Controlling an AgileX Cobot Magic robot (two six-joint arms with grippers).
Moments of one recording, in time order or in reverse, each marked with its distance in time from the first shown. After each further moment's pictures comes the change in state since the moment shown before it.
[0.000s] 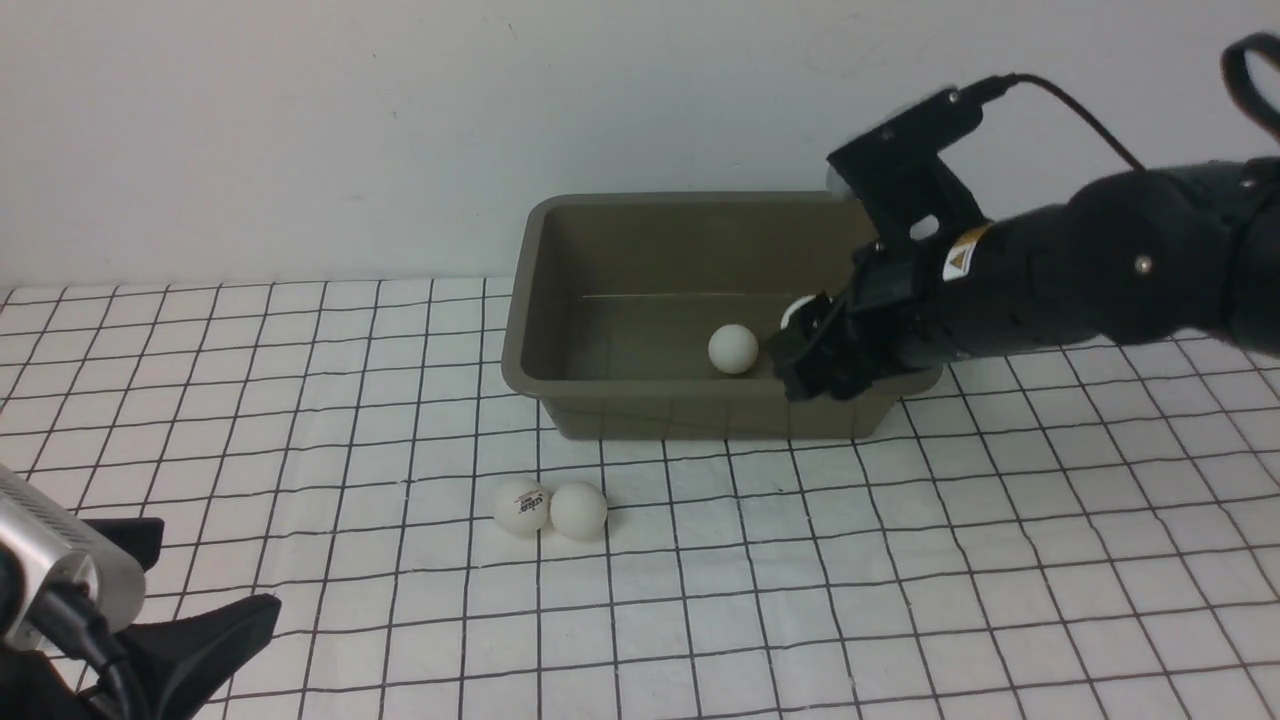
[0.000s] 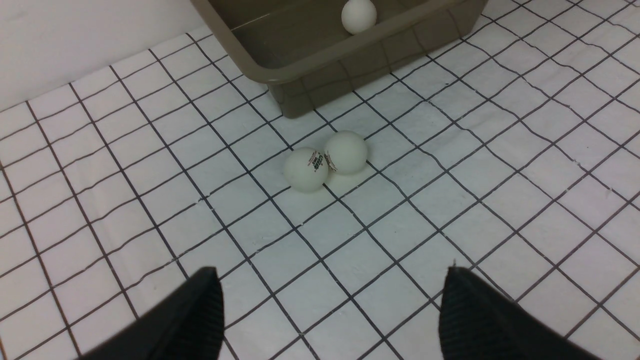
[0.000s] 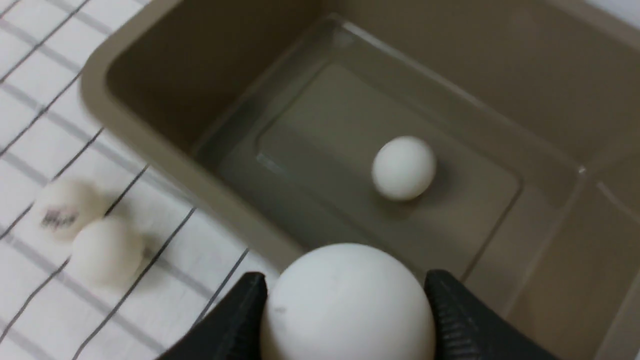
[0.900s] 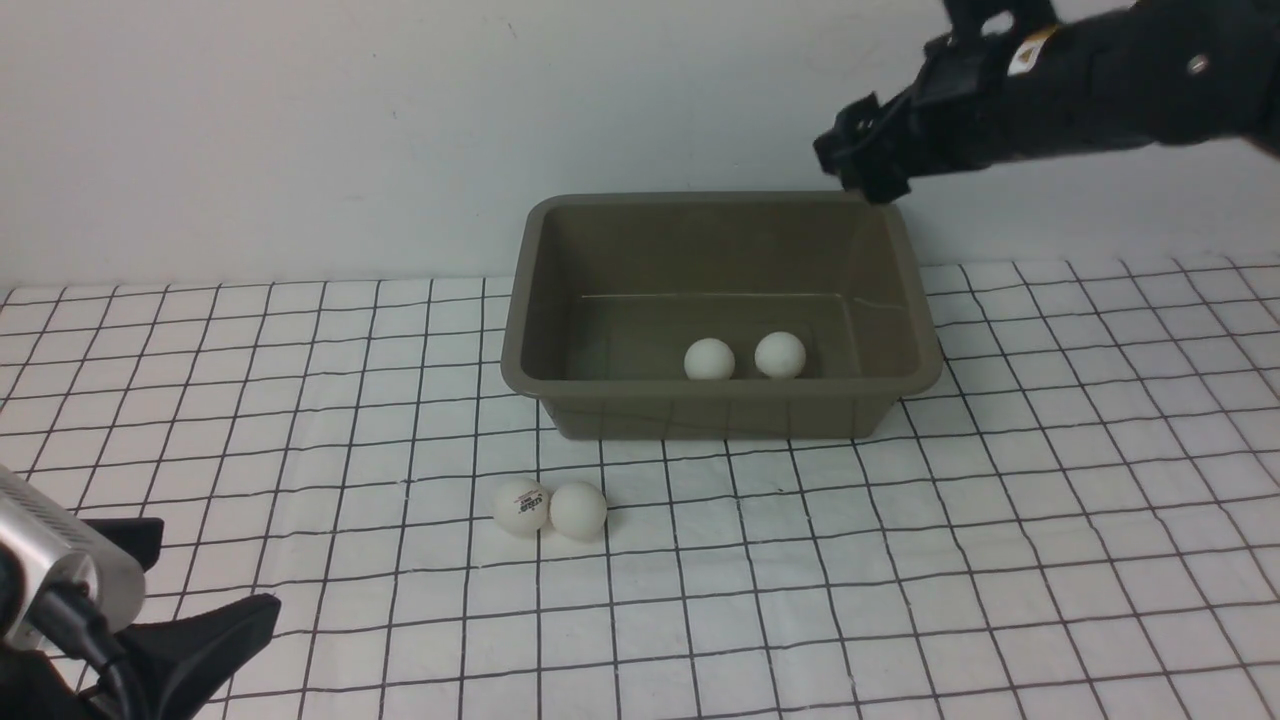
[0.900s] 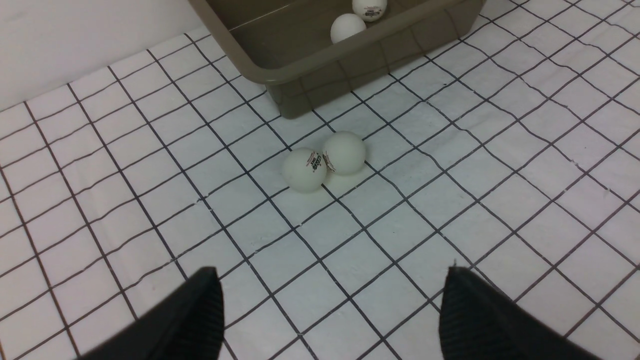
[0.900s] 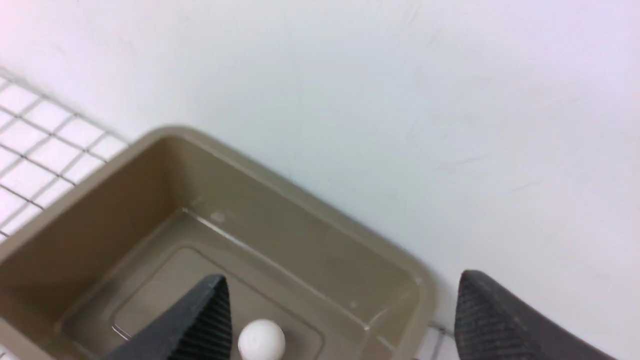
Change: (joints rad) right arm -0.134 -0.153 -0.235 -0.099 0.091 -0.029; left arm 0.000 0.000 0.000 -0.002 0.000 0.000
